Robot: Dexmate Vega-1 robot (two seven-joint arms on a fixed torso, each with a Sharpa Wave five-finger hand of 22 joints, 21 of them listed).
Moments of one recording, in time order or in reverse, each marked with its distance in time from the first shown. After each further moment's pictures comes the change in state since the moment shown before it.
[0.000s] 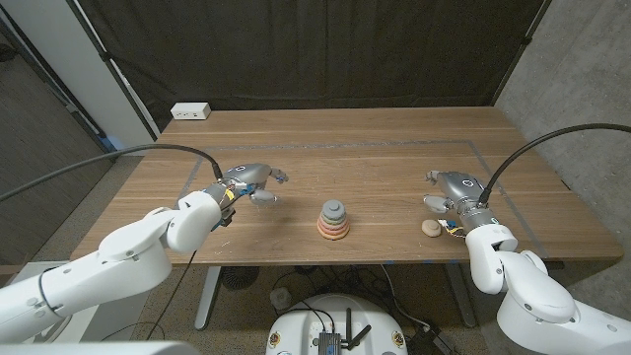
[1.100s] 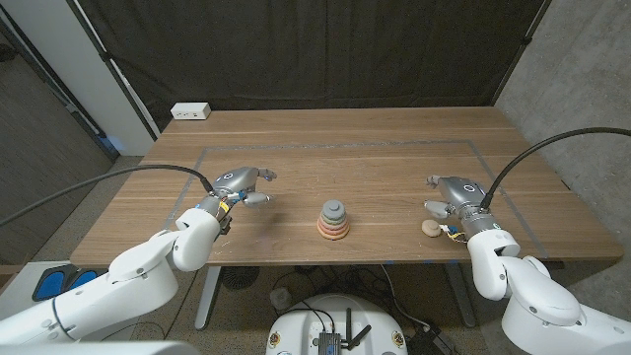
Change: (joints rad) left arm 0.056 -0.090 0.020 0.062 0.004 0.031 0.181; left_hand -0.004 0.004 0.007 0.002 0.004 0.010 -0.011 0.000 0.000 0.005 -0.005 0.000 0.008 -0.004 0.004 -0.008 0.002 -0.004 0.004 0.000 0.000; right arm -0.025 -0.037 0.006 -0.023 0.081 -0.024 -0.051; right_hand 0.000 0.000 0.008 0.000 0.003 -0.035 0.009 -0.012 0.006 -0.061 0.028 -0.015 -0.009 -0.024 0.009 0.000 0.000 -0.010 0.006 -0.008 -0.007
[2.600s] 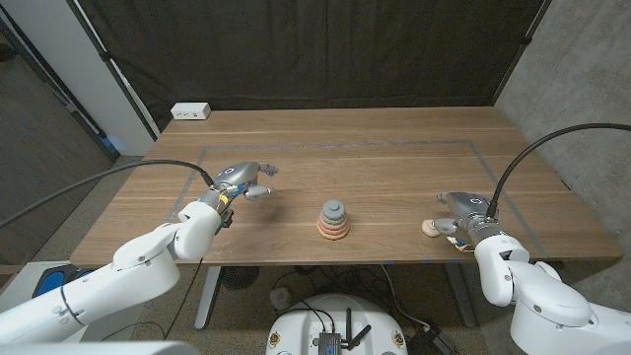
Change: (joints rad) left arm -0.073 -0.011 0.021 0.062 -0.052 -0.072 0.003; left_hand -0.026 0.026 0.011 0.003 0.000 0.013 0.012 0.000 0.000 0.005 0.005 0.000 0.019 -0.002 -0.002 0.000 0.008 0.000 0.000 -0.008 0.000; right arm 0.128 -0.106 -0.167 -0.089 0.127 -0.210 0.044; right_hand 0.024 -0.095 -0.027 -0.001 -0.051 -0.040 0.002 -0.048 -0.025 -0.107 0.010 0.008 -0.037 -0.098 0.045 -0.078 -0.037 -0.066 0.023 -0.019 -0.018
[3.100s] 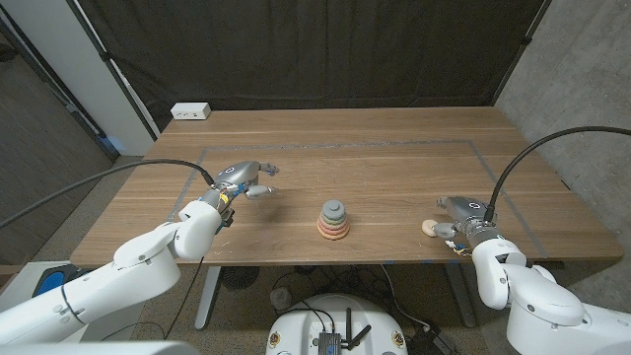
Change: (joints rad) left arm 0.001 0.000 -0.003 0.000 -0.009 -0.007 0.001; left_hand 0.000 0.000 0.004 -0.004 0.000 0.005 -0.005 0.000 0.002 0.009 0.002 0.000 0.000 0.000 0.000 0.000 0.005 0.000 0.000 0.000 0.000; right arm 0.065 0.006 -0.087 0.002 0.032 -0.043 -0.023; right_hand 0.011 0.011 -0.008 0.003 -0.009 0.000 0.000 0.000 0.000 0.000 0.000 0.000 -0.005 0.000 0.000 -0.004 0.000 0.000 0.000 0.000 0.000
